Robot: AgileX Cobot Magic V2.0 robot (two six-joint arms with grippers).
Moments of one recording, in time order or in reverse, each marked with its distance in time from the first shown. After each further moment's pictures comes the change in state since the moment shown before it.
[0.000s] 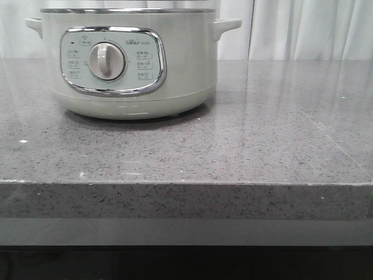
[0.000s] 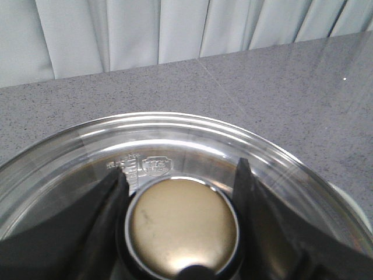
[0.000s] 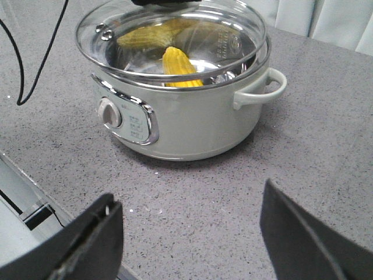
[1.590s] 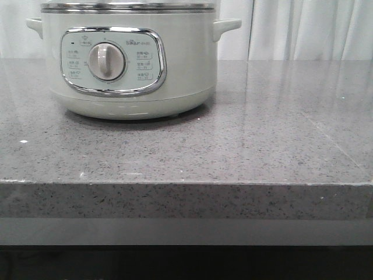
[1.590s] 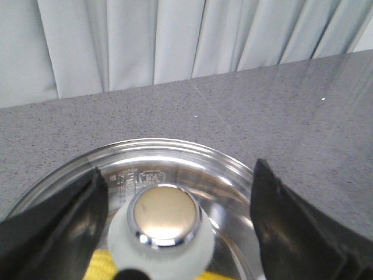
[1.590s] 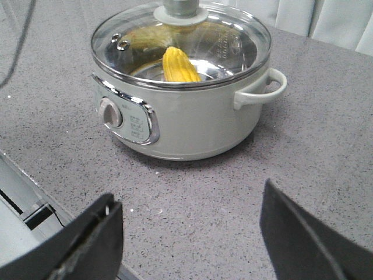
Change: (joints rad) left arm 0.005 -0.144 -0.017 -0.024 0.130 0.004; right arm 0.000 0.000 0.000 0.000 0.000 0.000
